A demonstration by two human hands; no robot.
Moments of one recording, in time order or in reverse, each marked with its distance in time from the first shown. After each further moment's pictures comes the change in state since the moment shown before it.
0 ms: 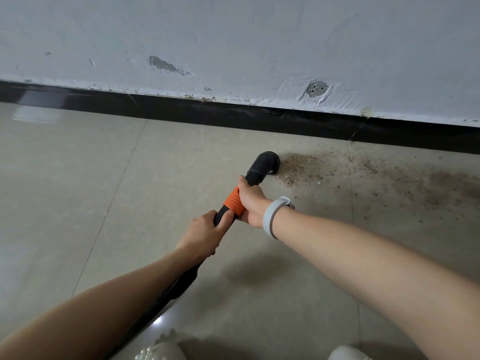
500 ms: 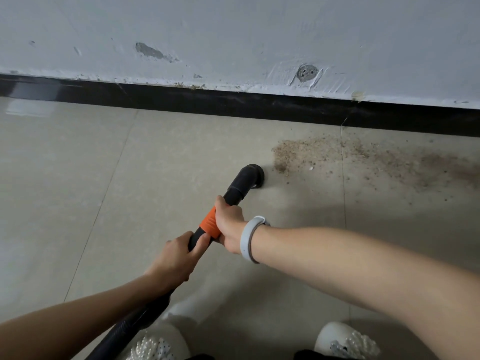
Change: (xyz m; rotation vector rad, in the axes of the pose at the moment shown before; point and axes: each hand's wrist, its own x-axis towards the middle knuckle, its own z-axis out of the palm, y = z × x) left_hand -0.061 -0.035 -0.006 0.074 -0.026 -0.039; right_hand -0.034 0.064 0.021 0.002 0.030 0.082
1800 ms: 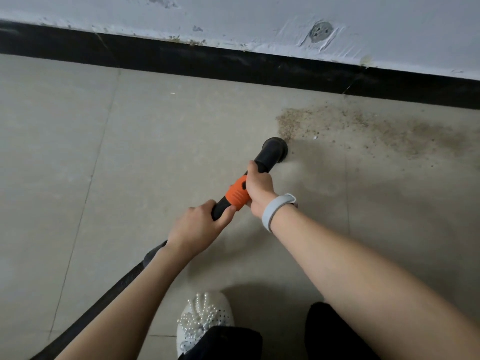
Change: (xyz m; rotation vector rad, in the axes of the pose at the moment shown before) left_hand 0.027 -0.018 0.010 0.141 -0.022 0.198; right_hand 0.013 -0.003 -0.009 0.130 0.306 -0.133
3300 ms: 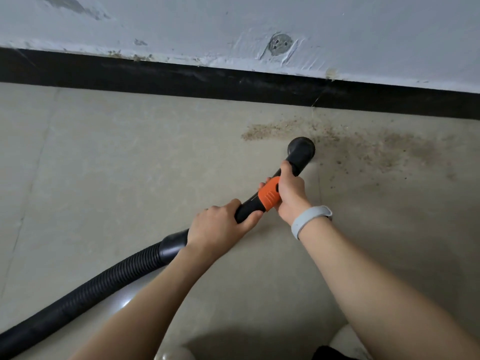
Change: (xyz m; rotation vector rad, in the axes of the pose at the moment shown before) left_hand 0.070 0.090 0.043 0.234 0.014 0.233; right_hand 0.077 -0.049 -0.101 0.313 0.160 -0.009
